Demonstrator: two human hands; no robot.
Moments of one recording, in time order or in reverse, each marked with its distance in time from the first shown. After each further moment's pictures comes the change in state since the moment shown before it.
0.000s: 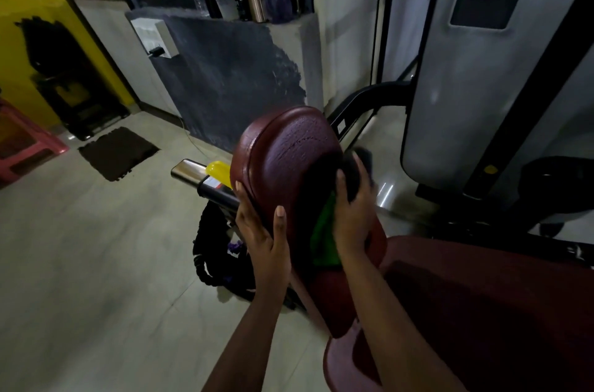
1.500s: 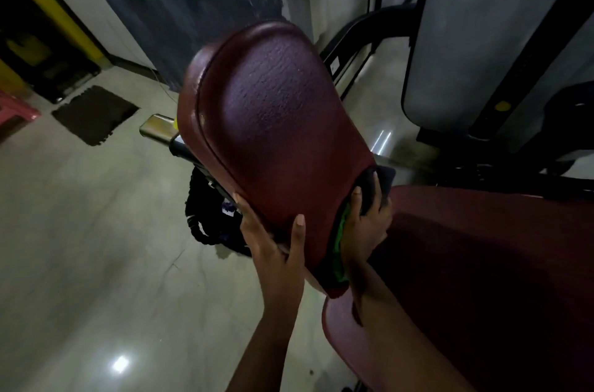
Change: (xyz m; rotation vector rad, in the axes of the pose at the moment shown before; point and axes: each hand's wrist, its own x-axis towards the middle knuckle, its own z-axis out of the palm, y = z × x) left_hand -0.056 -0.055 0.009 0.200 -0.104 -0.021; right_hand -0.041 0.137 -0.015 -0.276 0.132 0.341
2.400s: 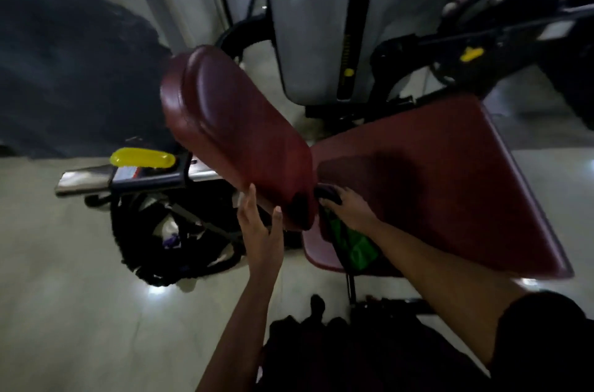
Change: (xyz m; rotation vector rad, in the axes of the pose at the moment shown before) left_hand -0.013 0.004 -0.093 0.028 -0.633 0.018; right_hand -0.101 -0.008 -0.126 -0.443 -0.442 0.048
